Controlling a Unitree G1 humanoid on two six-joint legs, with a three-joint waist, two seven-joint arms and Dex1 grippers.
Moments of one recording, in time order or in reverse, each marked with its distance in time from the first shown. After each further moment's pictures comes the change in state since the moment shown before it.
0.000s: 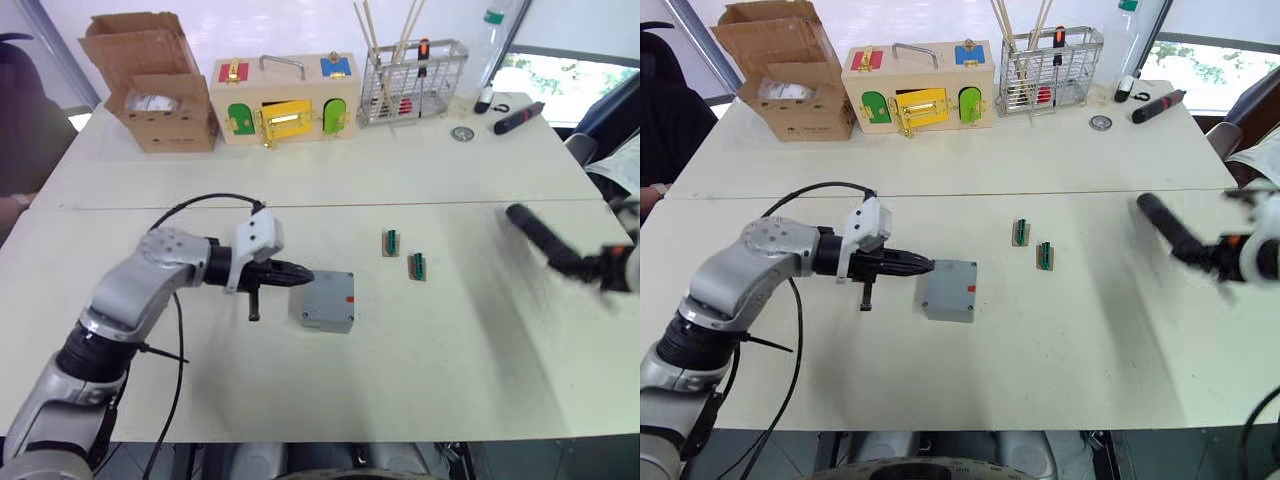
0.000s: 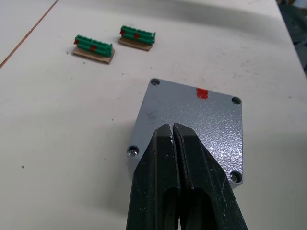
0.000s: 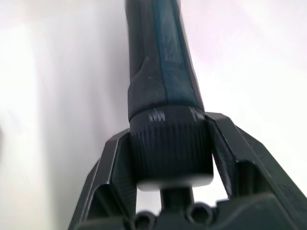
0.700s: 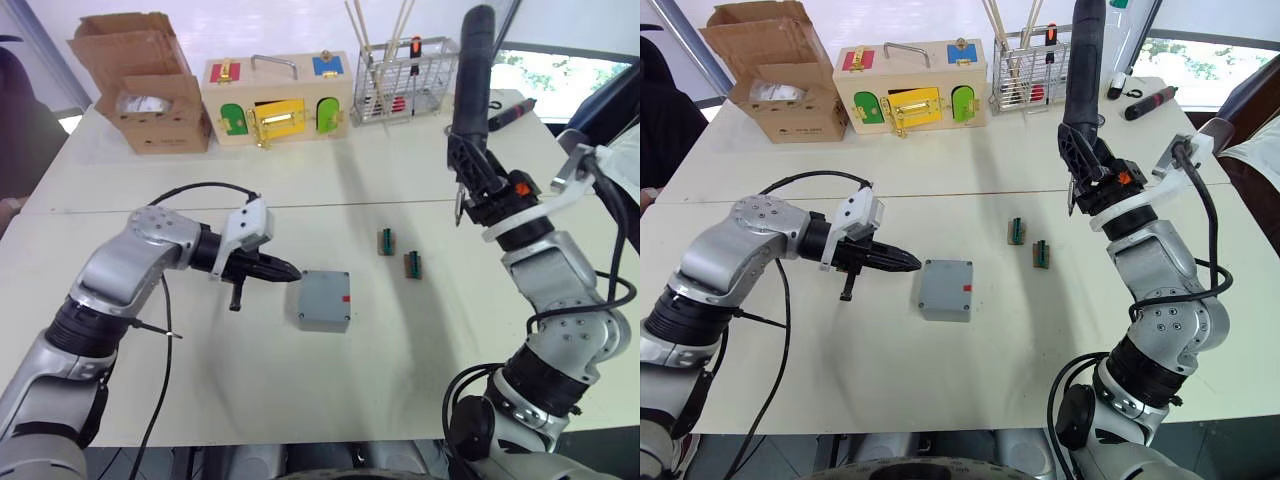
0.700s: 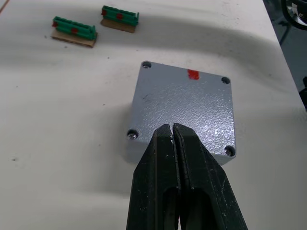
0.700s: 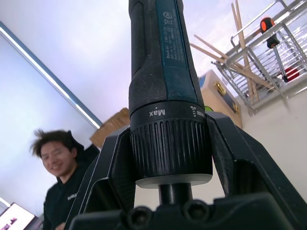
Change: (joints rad) left arm -0.062 0.057 -0.035 0.053 0.020 0.013 -0.111; right arm 0.017 0.867 -0.070 -0.534 0.501 -0.364 -0.505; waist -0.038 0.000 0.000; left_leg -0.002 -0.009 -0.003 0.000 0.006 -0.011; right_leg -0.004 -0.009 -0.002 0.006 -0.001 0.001
